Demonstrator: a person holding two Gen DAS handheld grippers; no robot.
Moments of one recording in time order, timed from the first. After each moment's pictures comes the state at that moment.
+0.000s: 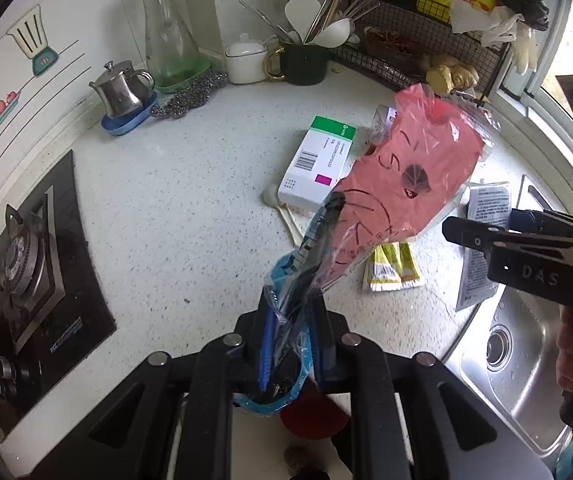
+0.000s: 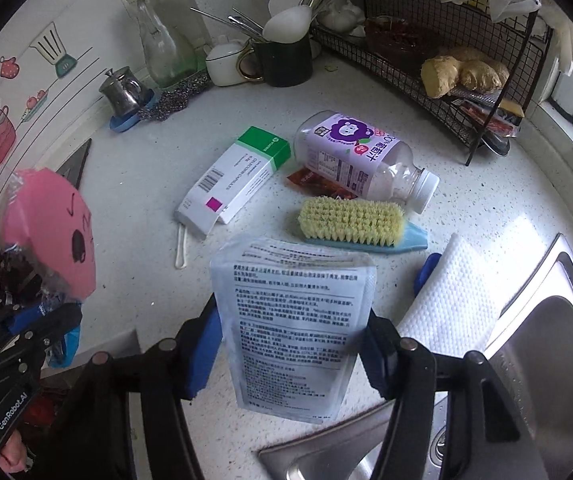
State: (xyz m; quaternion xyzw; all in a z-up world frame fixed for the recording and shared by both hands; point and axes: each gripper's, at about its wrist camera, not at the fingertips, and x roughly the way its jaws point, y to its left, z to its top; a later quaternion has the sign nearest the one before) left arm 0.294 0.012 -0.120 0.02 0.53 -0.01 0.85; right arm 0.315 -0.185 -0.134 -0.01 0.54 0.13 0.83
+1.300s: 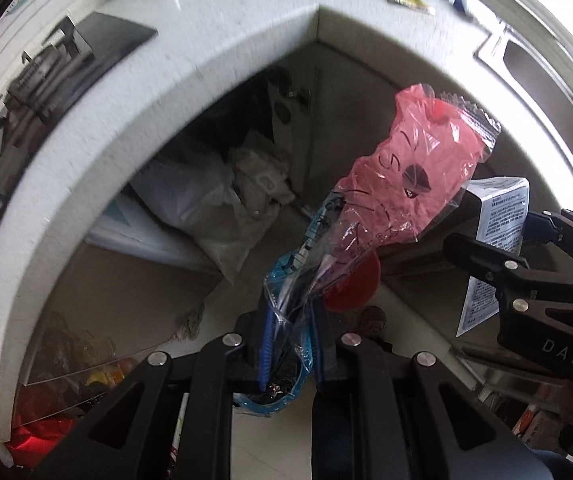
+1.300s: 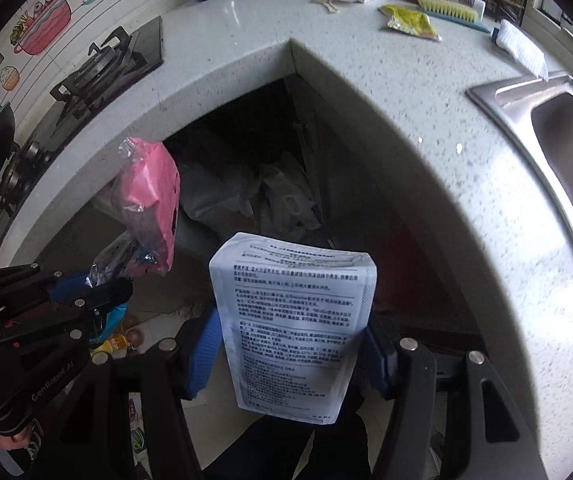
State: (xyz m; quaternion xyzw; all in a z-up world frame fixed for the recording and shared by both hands) left arm 0.054 0.089 -0.250 0.04 0.63 -0.04 0.78; right arm 0.055 -0.071 -0.238 -0.01 0.60 0.13 0.79
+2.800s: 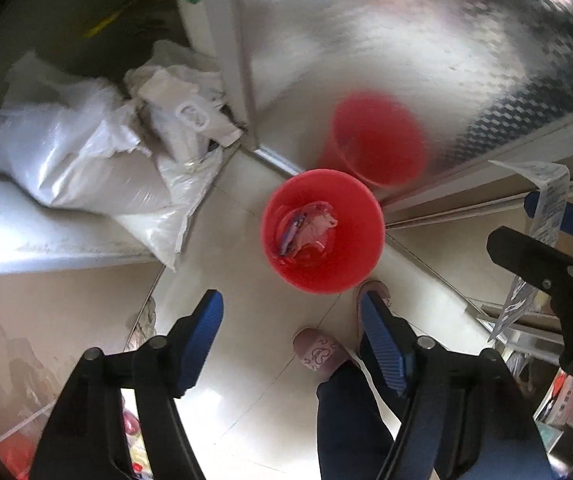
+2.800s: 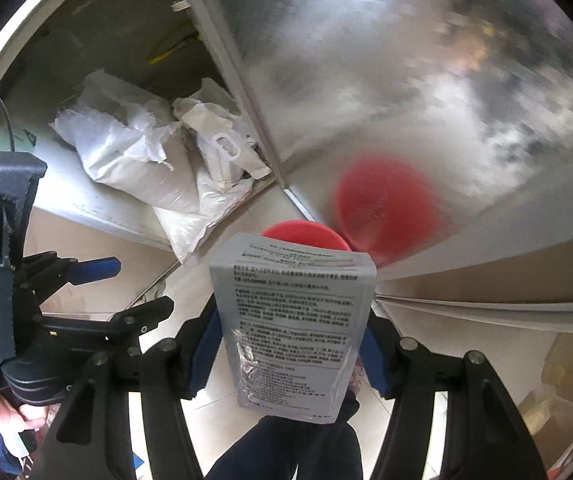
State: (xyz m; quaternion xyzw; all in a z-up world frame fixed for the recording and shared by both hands) left arm 0.078 0.054 -0.497 0.06 0.69 -0.11 0.72; right arm 0.060 -0.123 -0.446 0.02 0.63 0.07 0.77
